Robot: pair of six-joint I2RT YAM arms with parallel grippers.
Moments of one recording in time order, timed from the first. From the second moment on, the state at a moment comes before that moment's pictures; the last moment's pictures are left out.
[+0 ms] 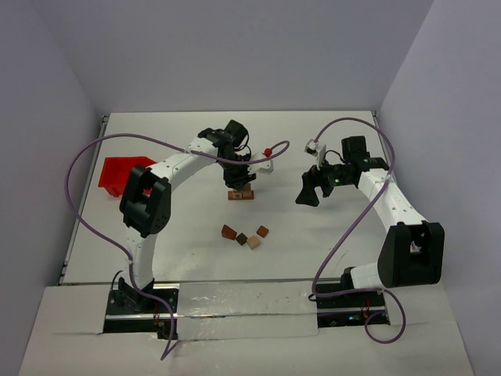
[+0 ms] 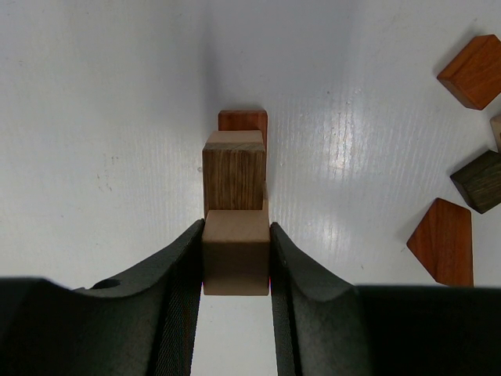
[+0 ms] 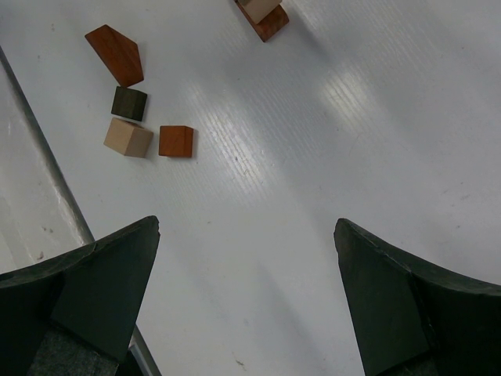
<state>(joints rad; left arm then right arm) -0.64 2.08 1.77 -0.93 0.37 0.89 0.04 1.38 1.03 -0.74 -0.83 -0.57</state>
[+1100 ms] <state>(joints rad) -0.64 2.08 1.77 -0.92 0.36 0.89 0.05 1.39 1.03 -0.75 -0.83 -0.57</state>
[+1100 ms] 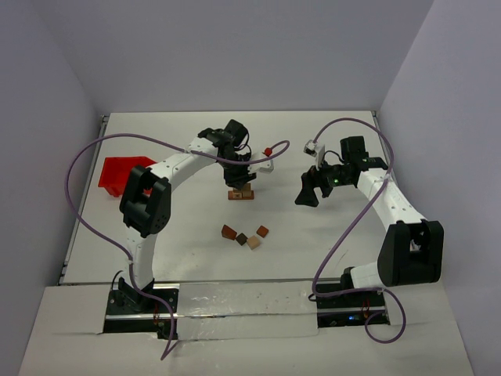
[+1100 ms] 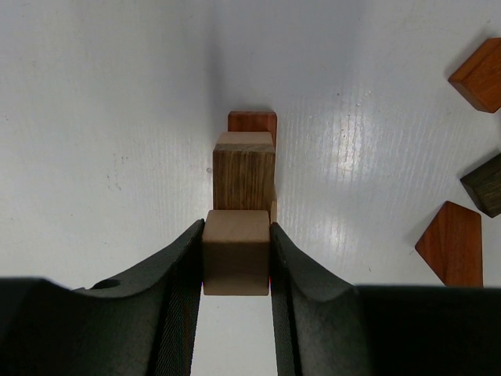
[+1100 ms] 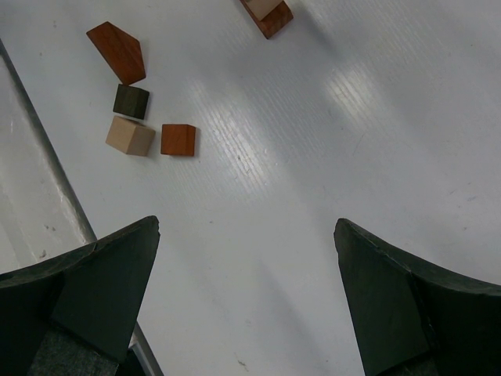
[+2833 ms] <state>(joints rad) -0.05 1.41 1.34 -0.71 0.95 0.61 0.68 1.34 1.00 -0.75 -0.60 -0.75</state>
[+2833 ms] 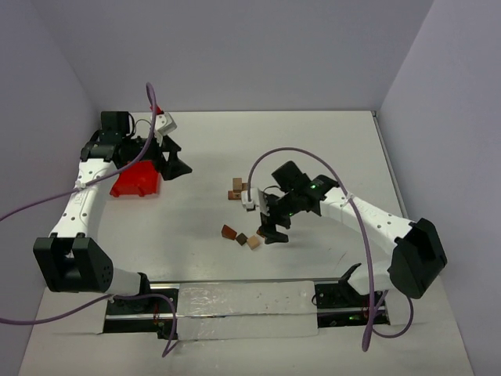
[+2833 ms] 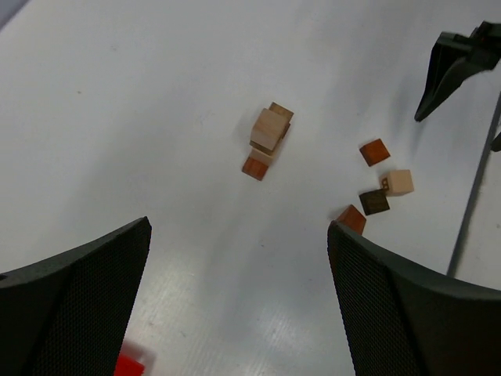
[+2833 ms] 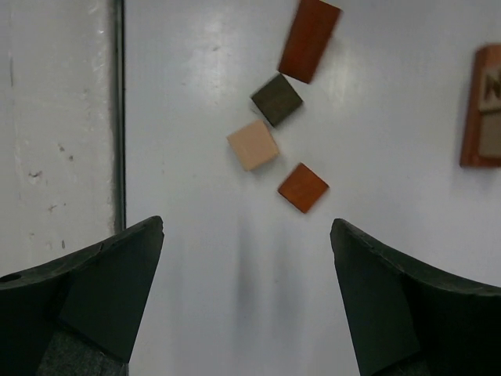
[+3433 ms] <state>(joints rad) -0.02 1.43 1.33 -0.82 1.05 0.69 0.93 1.62 1.01 -0.63 -0.42 -0.88</state>
